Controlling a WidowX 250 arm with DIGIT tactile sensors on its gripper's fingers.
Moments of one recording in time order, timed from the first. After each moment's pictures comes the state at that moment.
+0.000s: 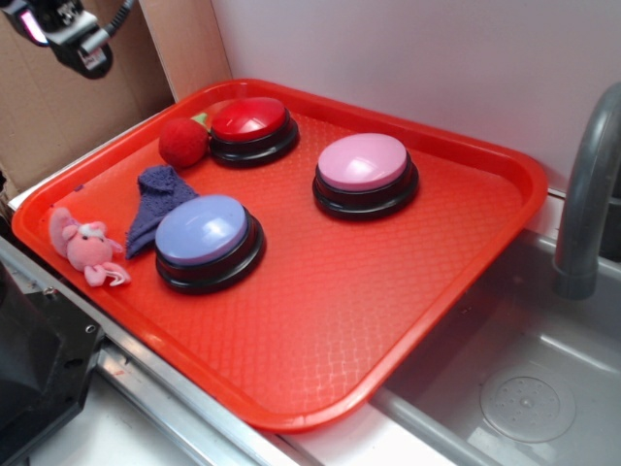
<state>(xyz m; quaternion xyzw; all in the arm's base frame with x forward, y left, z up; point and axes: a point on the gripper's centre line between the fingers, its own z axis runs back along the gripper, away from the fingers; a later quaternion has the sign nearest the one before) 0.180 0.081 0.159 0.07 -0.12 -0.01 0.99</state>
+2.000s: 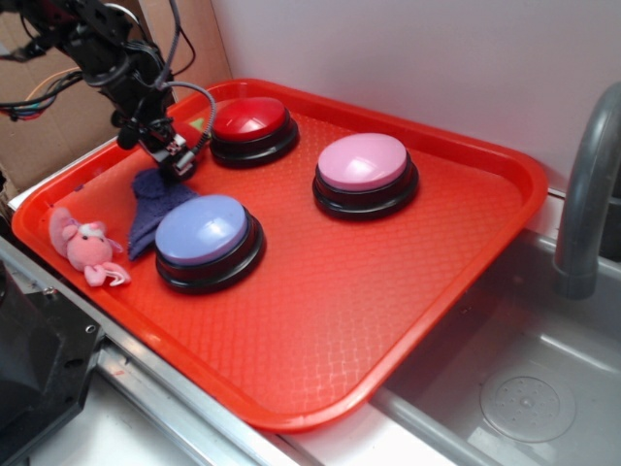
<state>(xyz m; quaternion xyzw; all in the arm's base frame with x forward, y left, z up) 0.229 0.115 0.039 0.04 -0.13 -0.01 0.99</state>
